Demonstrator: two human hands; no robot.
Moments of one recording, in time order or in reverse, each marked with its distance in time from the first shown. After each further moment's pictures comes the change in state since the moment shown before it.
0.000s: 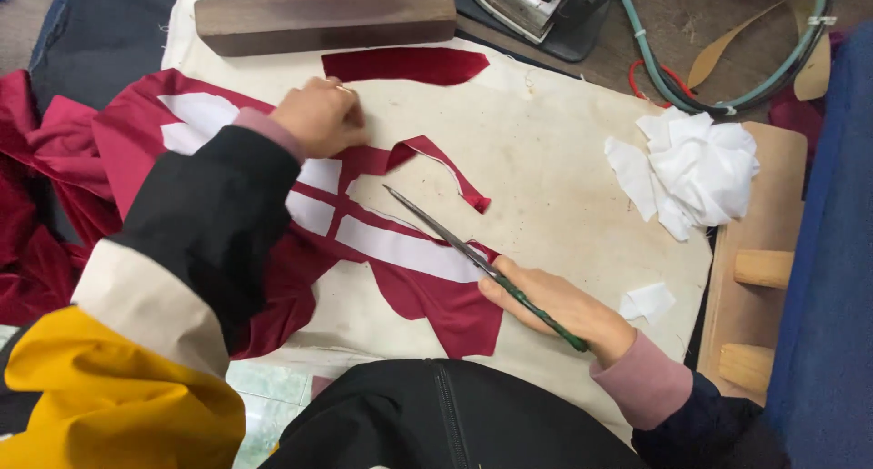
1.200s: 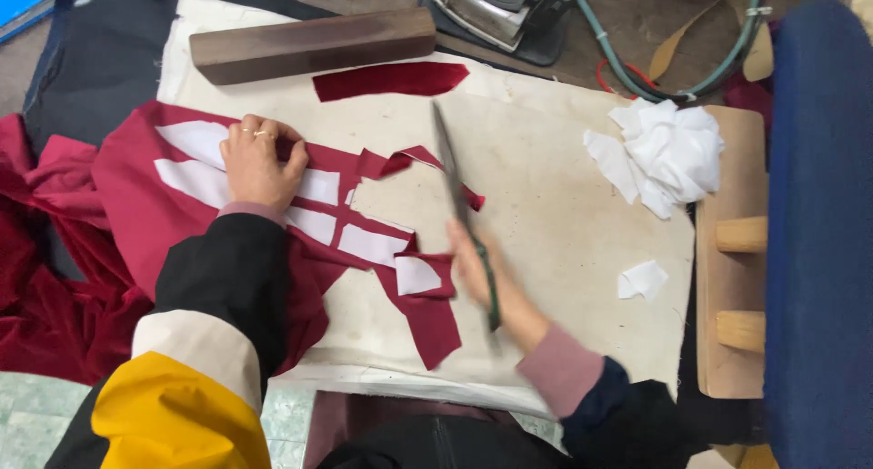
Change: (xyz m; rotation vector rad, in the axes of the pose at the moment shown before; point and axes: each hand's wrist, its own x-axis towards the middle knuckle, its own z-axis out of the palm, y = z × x) left_hand -0.061 -0.051 0.055 -0.180 0.768 -0.067; right_hand 0.111 0.016 0.073 0.676 0.639 -0.009
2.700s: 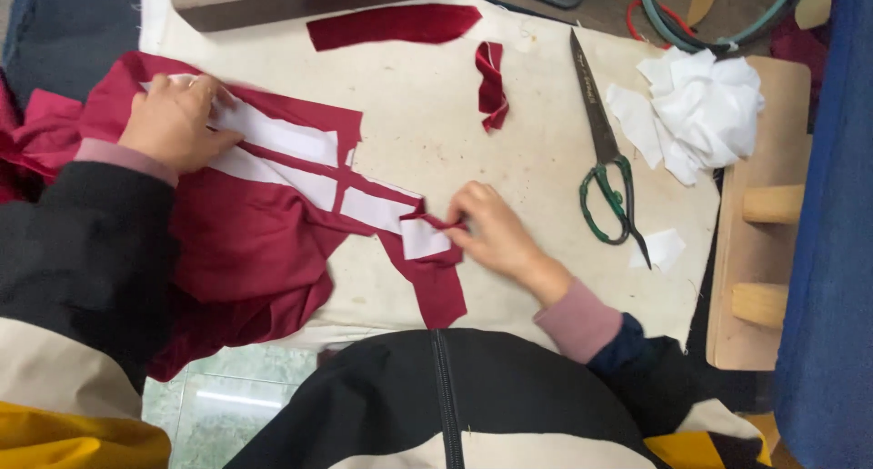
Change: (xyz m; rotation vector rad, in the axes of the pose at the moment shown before) left_hand 0.035 -0.046 -0.084 0.348 -0.780 -0.032; right_hand -0.011 -0.031 -0.020 -0.487 -0.218 -0.630
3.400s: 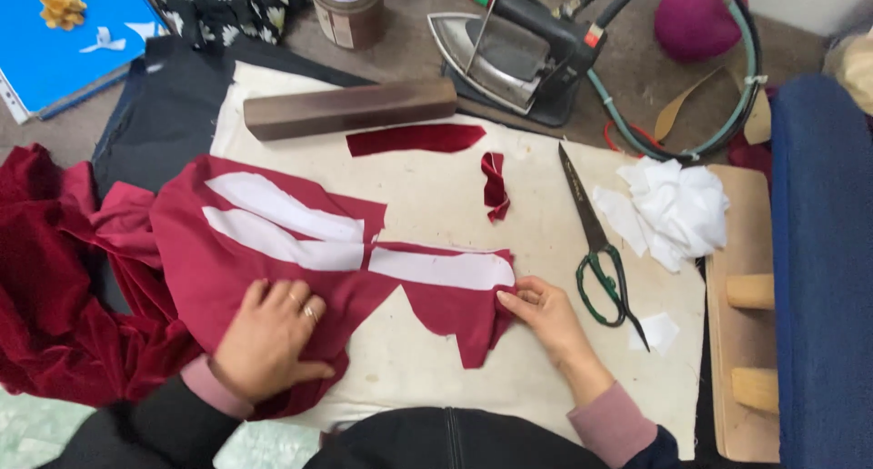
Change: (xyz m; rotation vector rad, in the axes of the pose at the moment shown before) left_hand -0.143 0.099 0.010 0.331 -0.044 0.333; right_hand -0.038 0.011 -0.018 0.805 0.395 0.589
